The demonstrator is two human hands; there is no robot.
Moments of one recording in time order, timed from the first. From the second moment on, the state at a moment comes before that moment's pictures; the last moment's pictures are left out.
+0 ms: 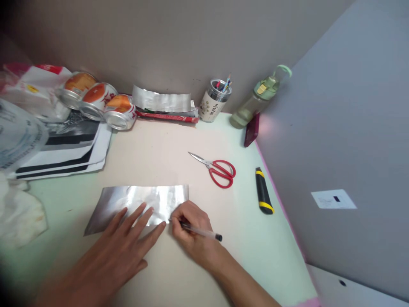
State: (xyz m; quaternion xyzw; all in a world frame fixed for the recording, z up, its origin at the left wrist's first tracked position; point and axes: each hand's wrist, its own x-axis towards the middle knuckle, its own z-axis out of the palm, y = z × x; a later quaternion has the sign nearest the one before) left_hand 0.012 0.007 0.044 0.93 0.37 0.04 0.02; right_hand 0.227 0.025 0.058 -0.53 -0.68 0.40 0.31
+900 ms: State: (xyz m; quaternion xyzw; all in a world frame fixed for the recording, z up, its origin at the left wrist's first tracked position) left_hand 0.018 0.009 0.043 0.91 0.40 -0.01 0.08; right_hand 0.231 0.029 0.059 -0.57 -0.55 0.50 0.36
